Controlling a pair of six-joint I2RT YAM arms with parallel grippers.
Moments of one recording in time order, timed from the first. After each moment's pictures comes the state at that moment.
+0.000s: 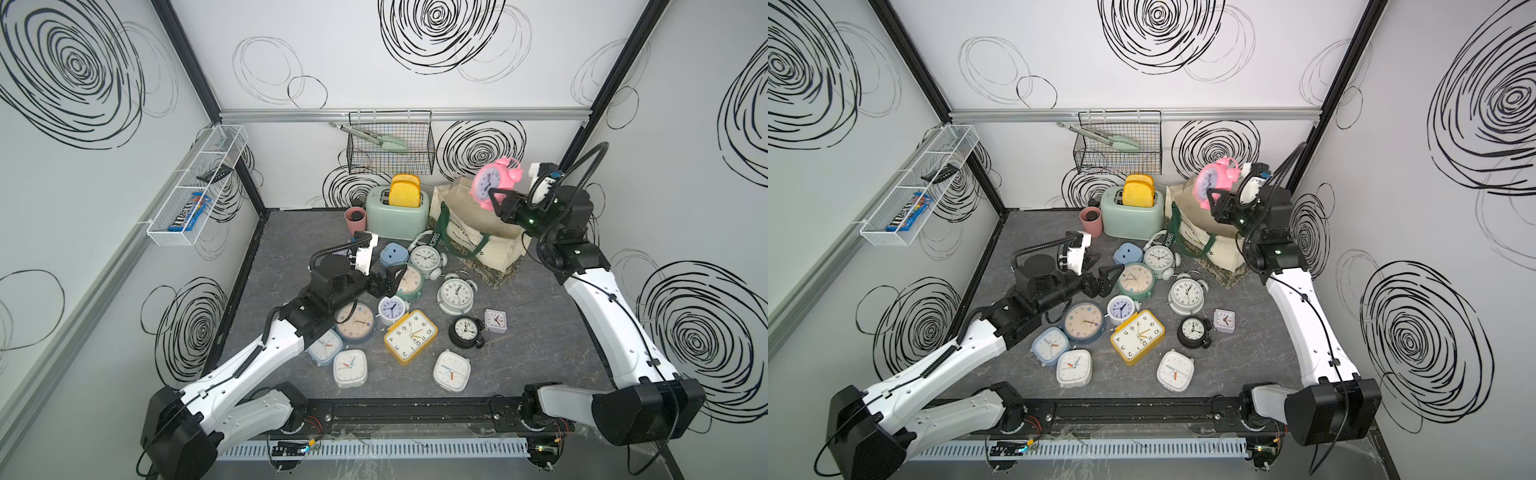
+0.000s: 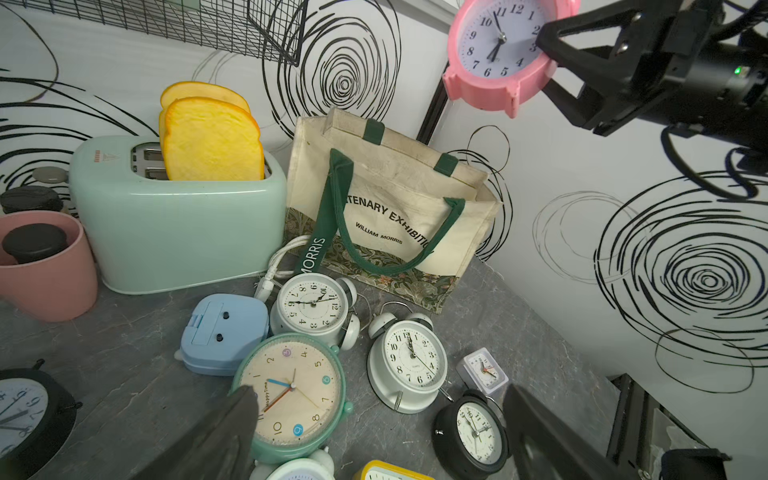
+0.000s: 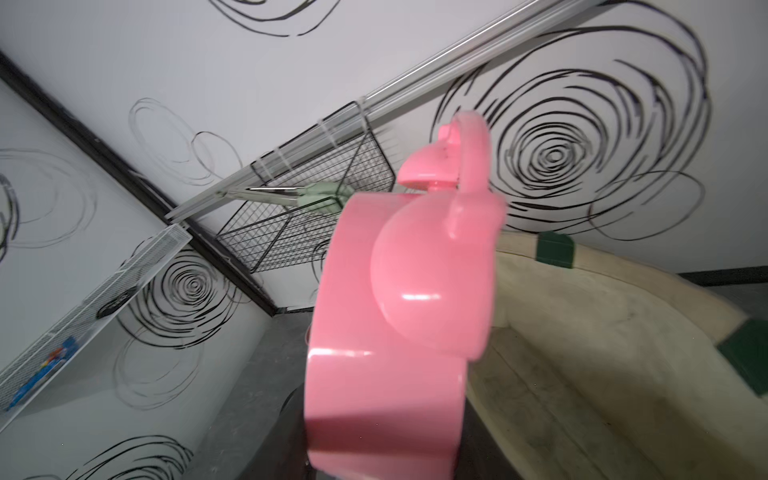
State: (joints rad) left arm -0.61 1.06 0.83 0.02 0.15 -0.31; right arm 0.08 1.28 1.32 -0.19 -0.31 0.46
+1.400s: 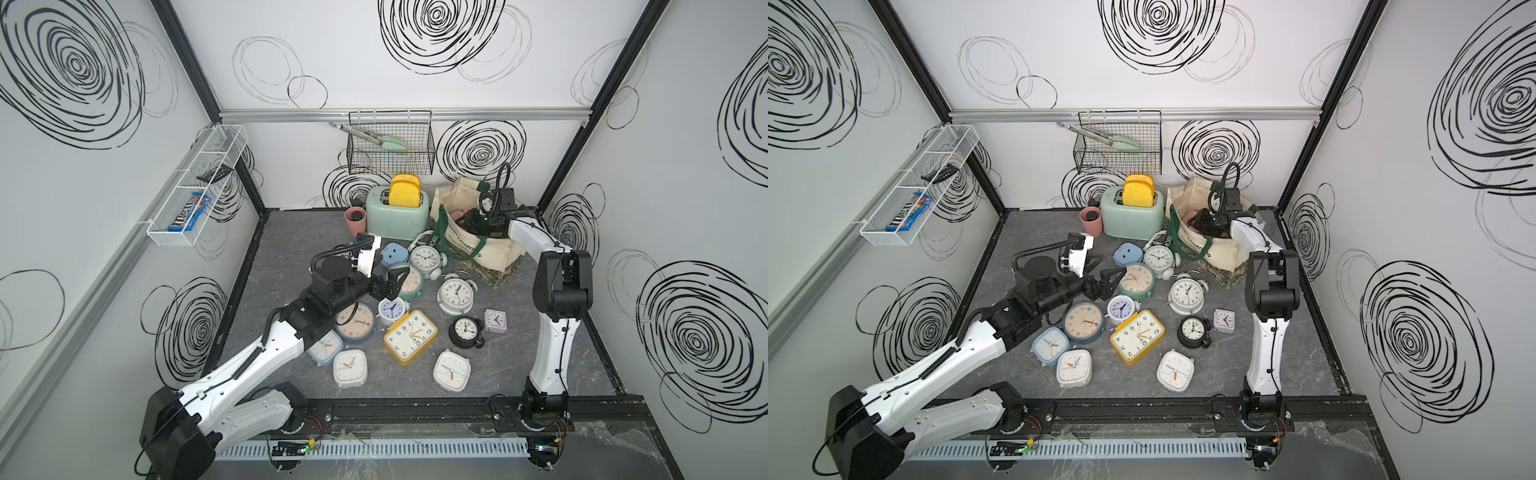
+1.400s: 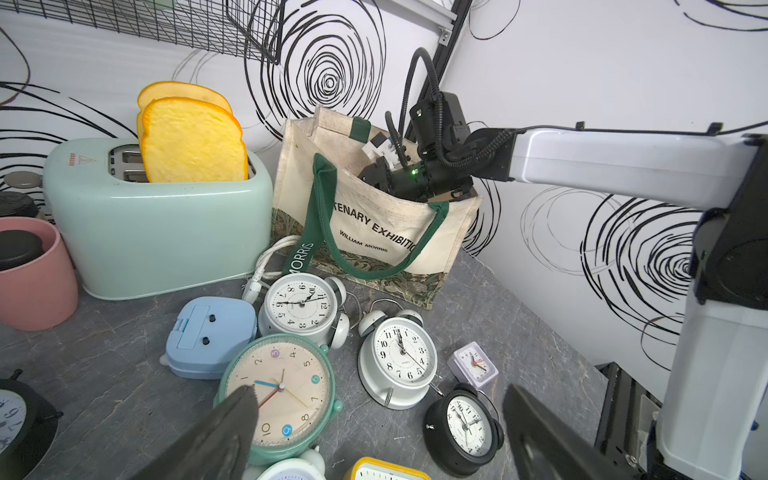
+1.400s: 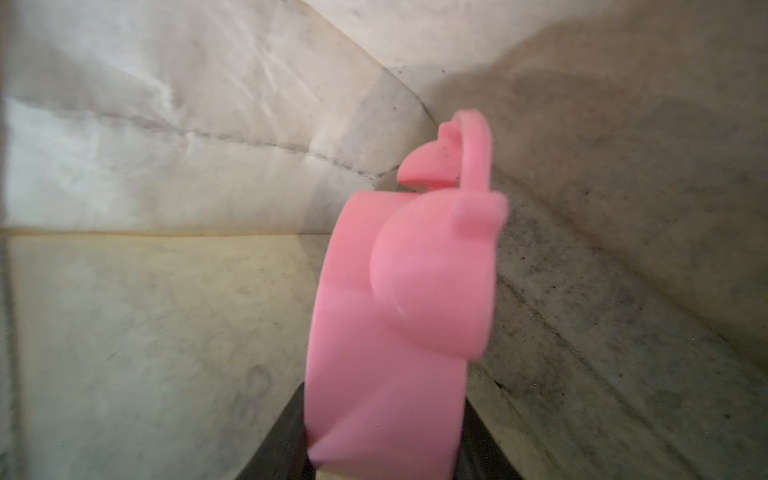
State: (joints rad) left arm -0.64 1.05 0.83 0.02 0.16 -0.30; right arm 0.07 2.14 1.75 -0.44 -0.49 0.56
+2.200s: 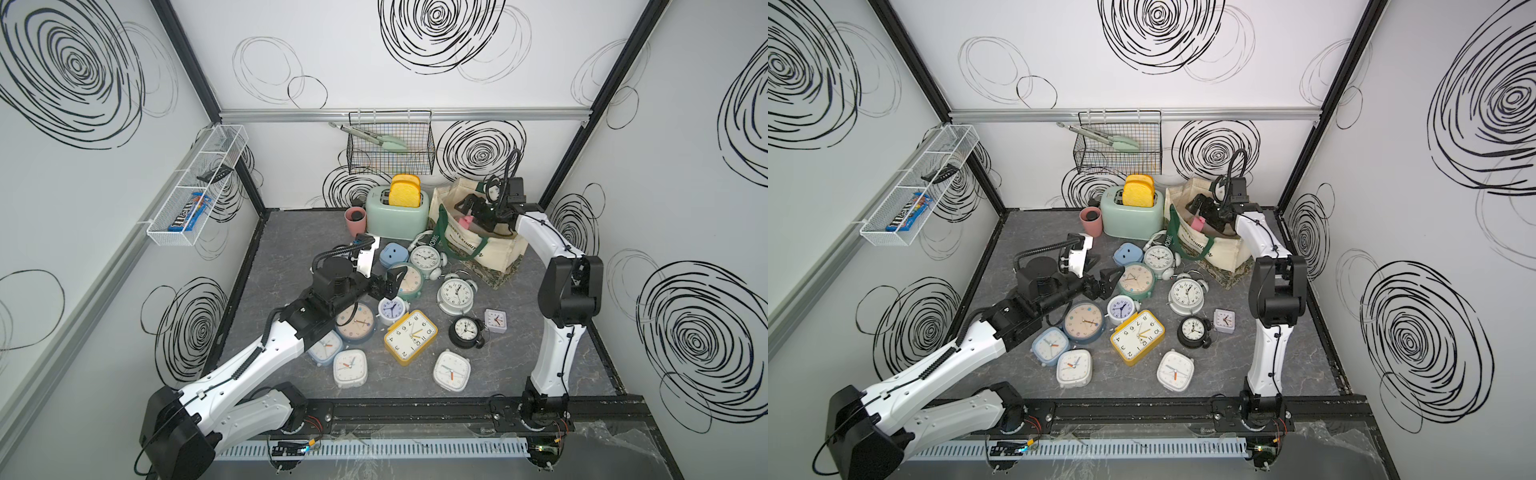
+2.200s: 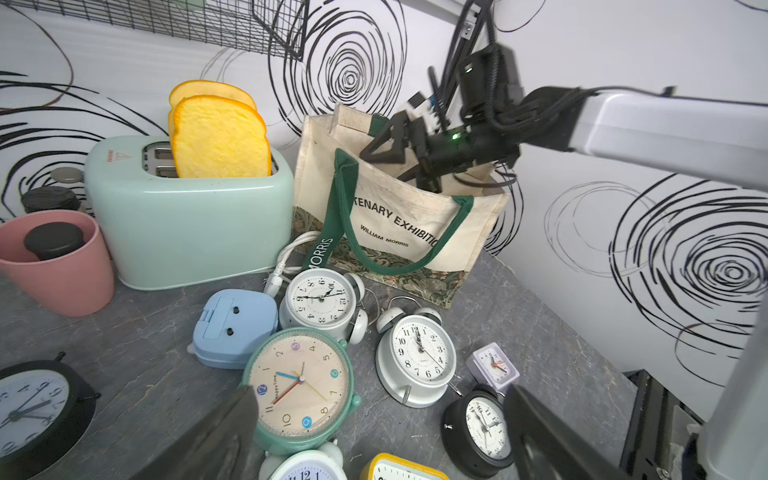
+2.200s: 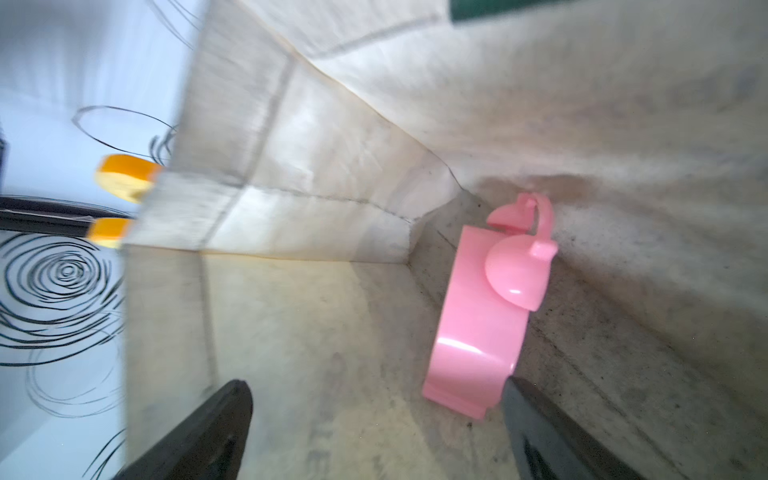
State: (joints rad) left arm -0.64 1.05 0.83 -0.01 0.07 -0.29; right arm 0.07 2.00 1.78 -0.47 -0.45 0.56
